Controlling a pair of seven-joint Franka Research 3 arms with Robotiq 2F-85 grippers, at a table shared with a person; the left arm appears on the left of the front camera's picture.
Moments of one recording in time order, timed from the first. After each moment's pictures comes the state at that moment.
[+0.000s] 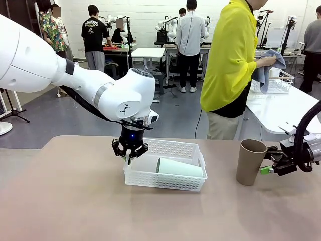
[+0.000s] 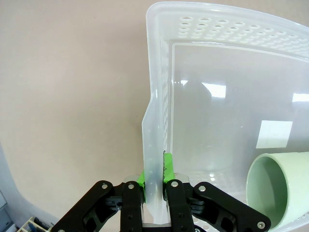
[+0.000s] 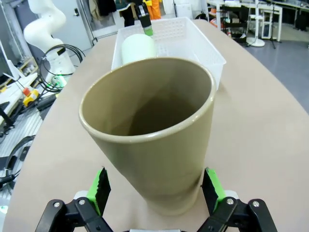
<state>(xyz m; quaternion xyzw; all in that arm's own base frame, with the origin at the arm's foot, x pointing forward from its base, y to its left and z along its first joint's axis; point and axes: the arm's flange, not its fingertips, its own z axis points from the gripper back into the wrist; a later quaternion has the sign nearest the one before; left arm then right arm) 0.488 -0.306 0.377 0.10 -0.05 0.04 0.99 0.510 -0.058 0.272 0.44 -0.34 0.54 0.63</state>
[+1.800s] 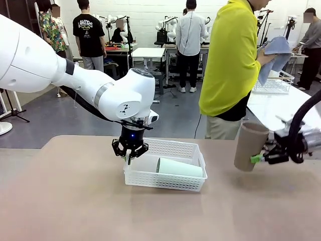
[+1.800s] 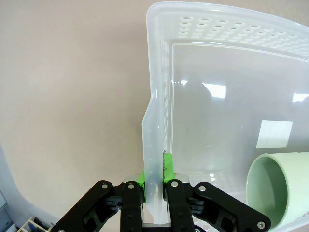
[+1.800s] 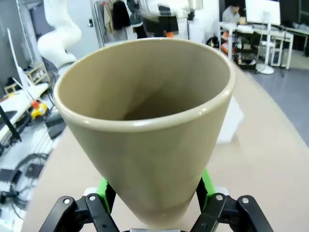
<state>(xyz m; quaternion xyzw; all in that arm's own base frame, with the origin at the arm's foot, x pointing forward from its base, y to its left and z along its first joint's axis) 0.488 -0.306 0.376 0.10 -0.05 0.04 0.99 0.495 -0.020 0.331 0.46 -0.37 0.55 0.59</state>
